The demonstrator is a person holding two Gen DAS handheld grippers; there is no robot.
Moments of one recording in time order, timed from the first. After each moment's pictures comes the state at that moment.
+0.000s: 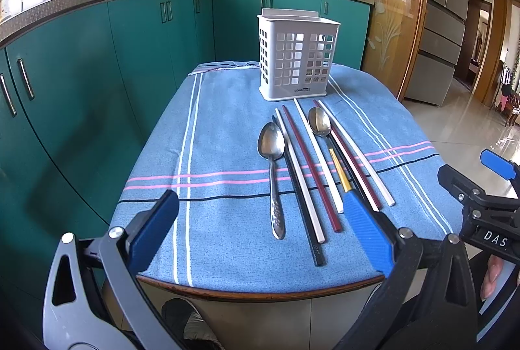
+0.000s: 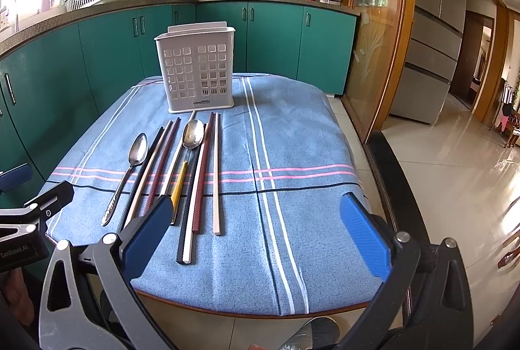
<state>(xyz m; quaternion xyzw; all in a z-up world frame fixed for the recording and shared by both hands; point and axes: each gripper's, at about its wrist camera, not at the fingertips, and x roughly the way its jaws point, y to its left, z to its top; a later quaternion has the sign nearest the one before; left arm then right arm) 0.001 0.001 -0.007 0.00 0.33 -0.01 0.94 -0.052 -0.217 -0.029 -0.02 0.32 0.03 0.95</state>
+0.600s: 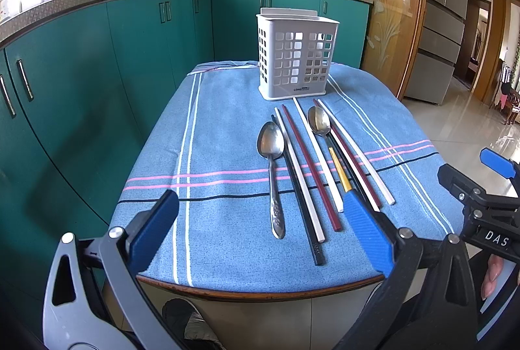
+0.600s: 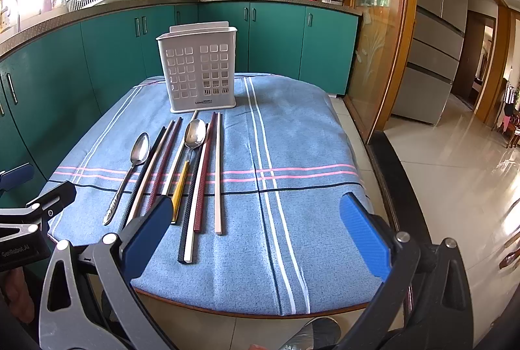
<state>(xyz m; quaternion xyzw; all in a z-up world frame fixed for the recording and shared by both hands) 0.001 0.001 -0.007 0.00 0.34 -0.01 0.94 -0.053 -0.216 -0.031 -0.02 0.33 0.03 0.94</state>
